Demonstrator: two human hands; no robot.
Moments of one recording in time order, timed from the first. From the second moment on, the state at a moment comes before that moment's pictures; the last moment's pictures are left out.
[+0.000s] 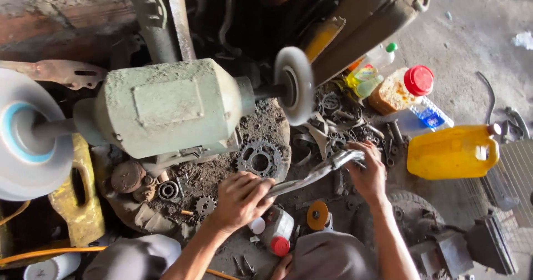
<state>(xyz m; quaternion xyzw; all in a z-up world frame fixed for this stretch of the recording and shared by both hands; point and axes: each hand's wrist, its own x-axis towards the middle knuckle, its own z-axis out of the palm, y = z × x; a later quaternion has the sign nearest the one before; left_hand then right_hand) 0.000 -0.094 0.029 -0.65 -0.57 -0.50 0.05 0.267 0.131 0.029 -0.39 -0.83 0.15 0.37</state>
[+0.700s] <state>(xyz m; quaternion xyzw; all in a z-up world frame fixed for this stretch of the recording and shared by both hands) -0.022 -0.073 -0.018 -0.56 -0.69 -0.46 0.00 0.183 0.158 0.019 -0.33 -0.87 0.25 0.27</state>
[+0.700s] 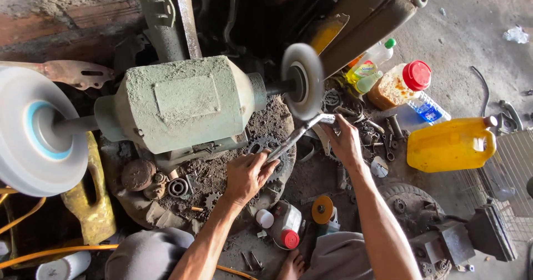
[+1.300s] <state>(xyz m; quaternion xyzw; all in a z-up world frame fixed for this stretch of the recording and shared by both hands) -0.042 -0.089 -0.025 -0.57 -0.68 -0.47 0.05 0.146 0.146 0.006 -0.32 -0.88 0.23 0.26</state>
